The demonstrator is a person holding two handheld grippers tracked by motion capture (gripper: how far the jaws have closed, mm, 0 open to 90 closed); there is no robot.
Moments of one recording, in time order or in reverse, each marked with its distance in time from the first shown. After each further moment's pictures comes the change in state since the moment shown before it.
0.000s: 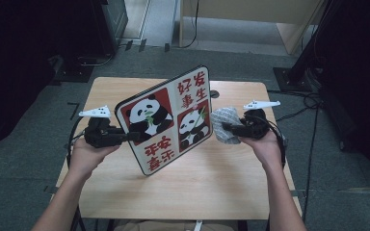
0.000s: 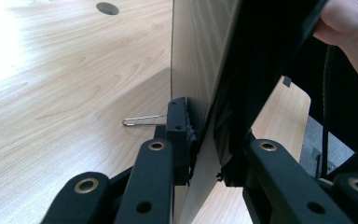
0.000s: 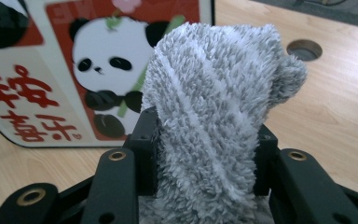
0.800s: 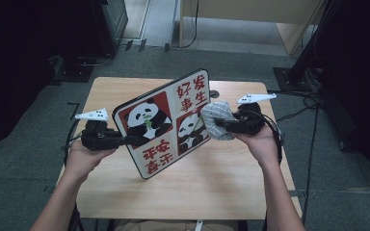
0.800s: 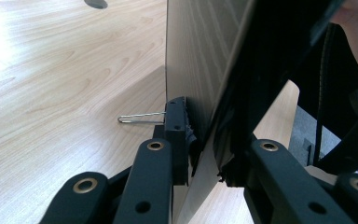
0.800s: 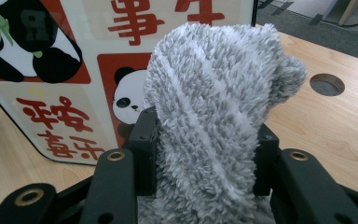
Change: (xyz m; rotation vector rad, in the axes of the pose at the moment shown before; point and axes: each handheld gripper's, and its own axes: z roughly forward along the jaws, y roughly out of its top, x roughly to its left) left arm -0.004 -0.005 -0.008 0.022 -0.033 0.018; right arm 0.031 0.030 -0.010 -0.019 0.045 -0.055
